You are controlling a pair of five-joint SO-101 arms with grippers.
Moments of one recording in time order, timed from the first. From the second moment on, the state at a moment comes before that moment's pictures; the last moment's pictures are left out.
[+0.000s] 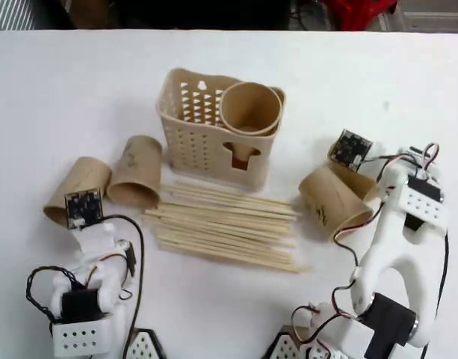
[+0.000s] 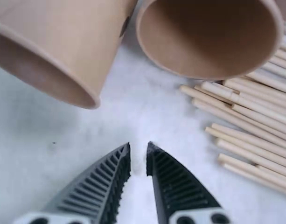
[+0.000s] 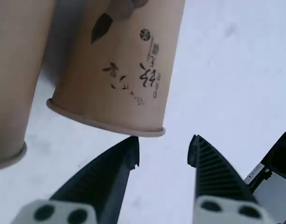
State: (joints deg) left arm -12.8 -103.9 97.2 73.7 6.6; right arm 25.9 -12.7 38.9 32.0 92.1
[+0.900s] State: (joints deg) left arm -12.8 -103.9 97.2 73.7 6.6; right arm 21.0 -12.7 54.7 3.9 75.2
